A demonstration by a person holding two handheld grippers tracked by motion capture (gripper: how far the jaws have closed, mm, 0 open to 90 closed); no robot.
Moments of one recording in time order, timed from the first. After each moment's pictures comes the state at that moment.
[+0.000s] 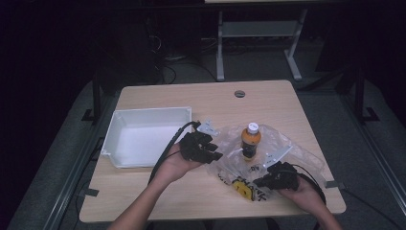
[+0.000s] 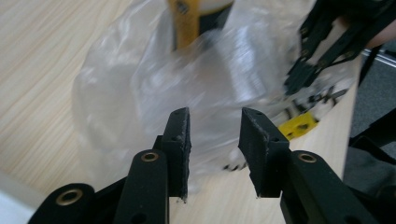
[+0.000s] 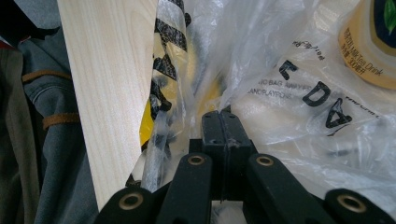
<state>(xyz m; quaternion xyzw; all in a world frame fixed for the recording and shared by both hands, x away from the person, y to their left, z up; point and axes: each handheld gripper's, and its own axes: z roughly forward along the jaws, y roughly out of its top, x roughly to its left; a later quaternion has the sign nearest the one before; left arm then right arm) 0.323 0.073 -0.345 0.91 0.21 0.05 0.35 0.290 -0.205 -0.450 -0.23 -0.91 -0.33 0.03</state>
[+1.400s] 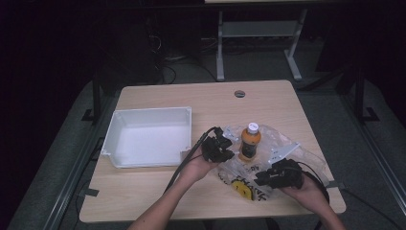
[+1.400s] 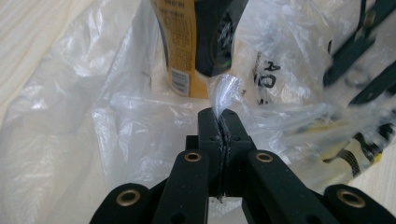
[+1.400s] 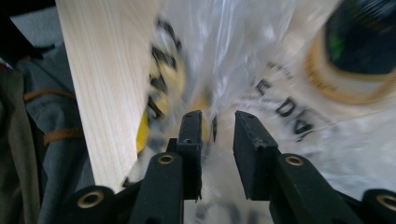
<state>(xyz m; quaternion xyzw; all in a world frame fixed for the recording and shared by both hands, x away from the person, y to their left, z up) 0.343 0.026 -0.400 0.93 0.21 0.06 0.31 0.290 -0.215 -0.433 -0.25 -0.90 -0.36 0.01</state>
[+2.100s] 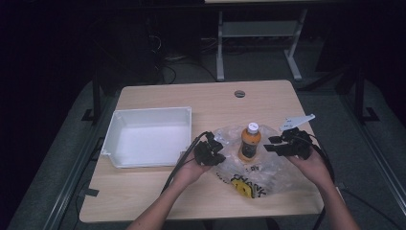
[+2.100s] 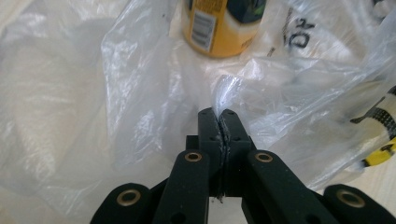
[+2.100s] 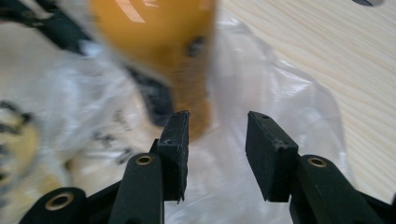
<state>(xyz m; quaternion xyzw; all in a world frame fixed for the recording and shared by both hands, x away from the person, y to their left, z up) 0.347 0.047 -0.426 0.93 0.24 0.06 0.29 0.354 -0.245 -0.401 -0.33 -0.87 -0.36 -0.11</state>
